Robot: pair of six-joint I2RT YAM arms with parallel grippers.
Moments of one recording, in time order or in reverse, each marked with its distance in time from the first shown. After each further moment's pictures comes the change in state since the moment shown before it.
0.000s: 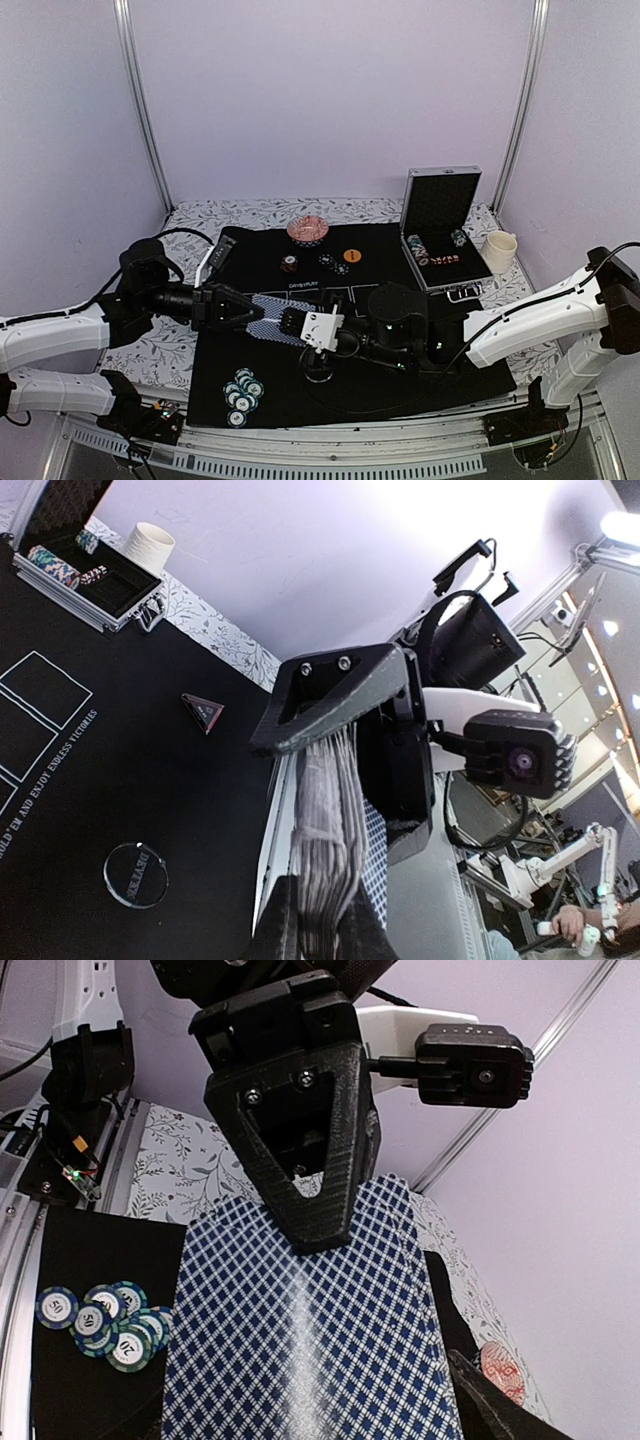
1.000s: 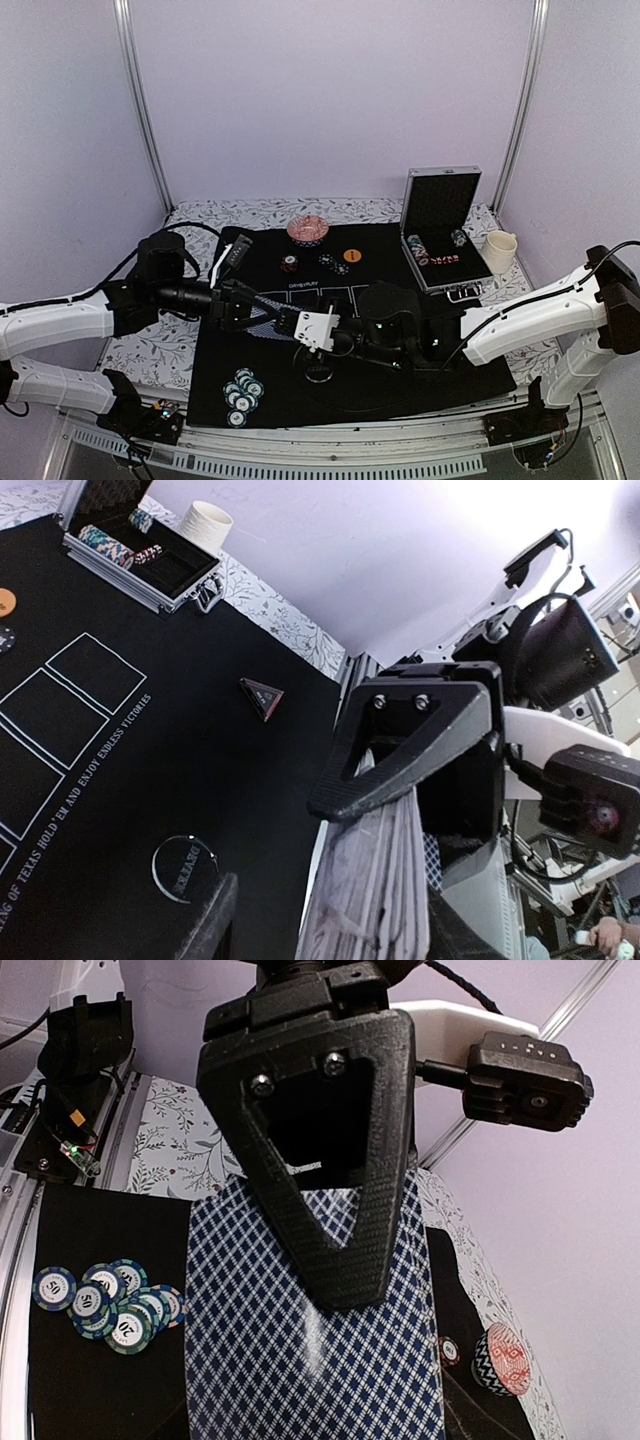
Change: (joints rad) left arm -0.055 0.064 0.098 -0.201 -0.157 0.132; right arm 0.000 0.013 0.039 -0.098 0.031 0.025
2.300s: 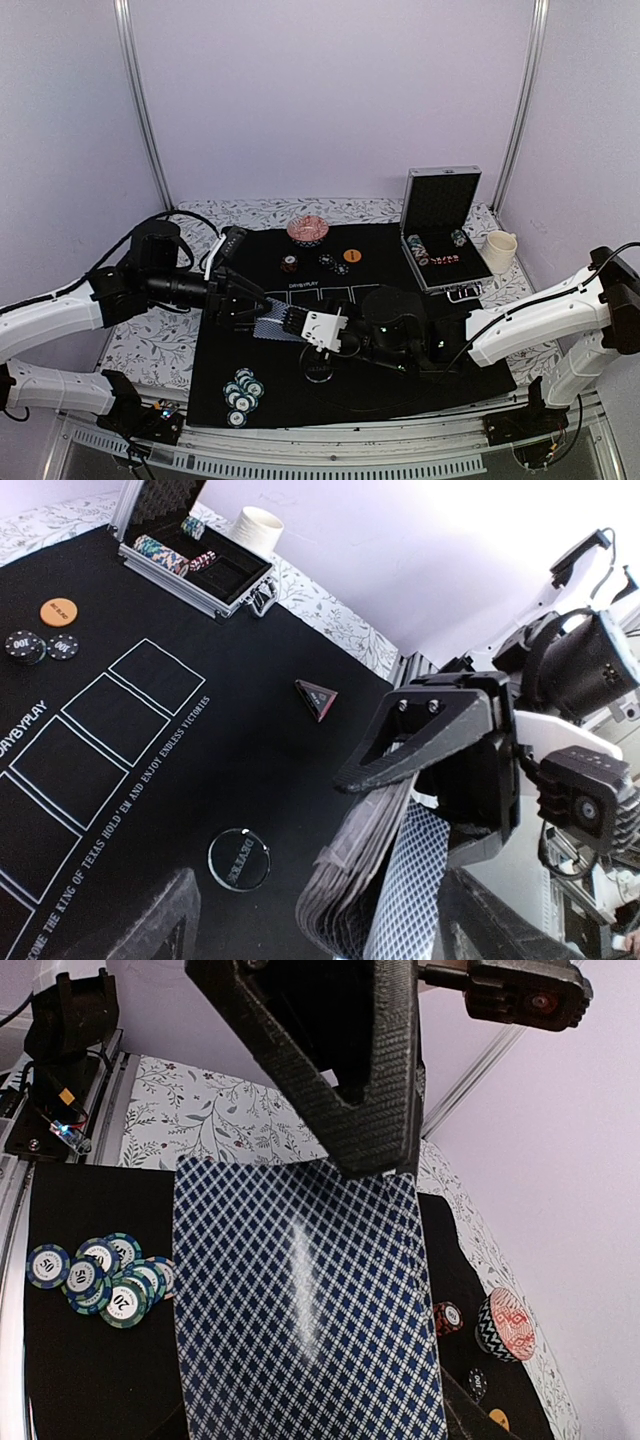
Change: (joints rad) left arm 0.008 -0.042 0.119 -0.273 -0.135 0.143; right arm -0.002 -0.025 -0.036 -0.032 0.049 0.049
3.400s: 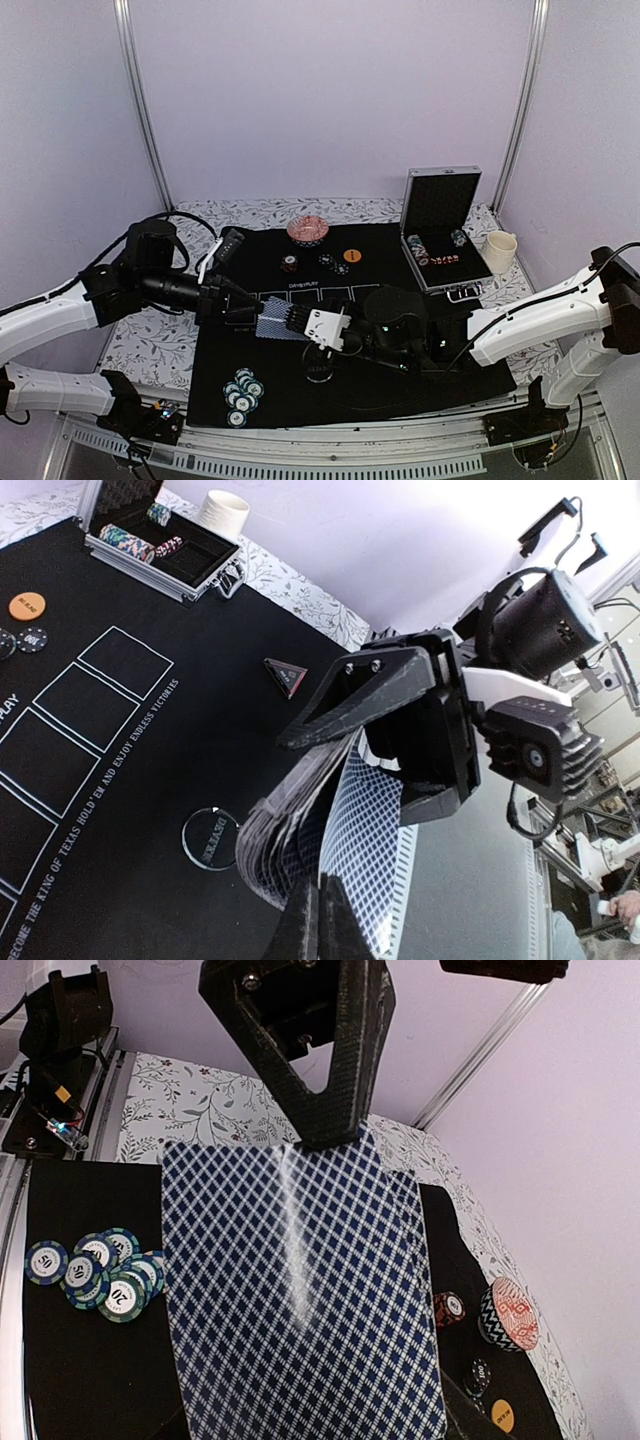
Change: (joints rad) left arm 0.010 -0.032 0.023 -0.100 0.090 0.051; right arm -0.011 -0.007 -0.013 -0.002 0.001 0.022
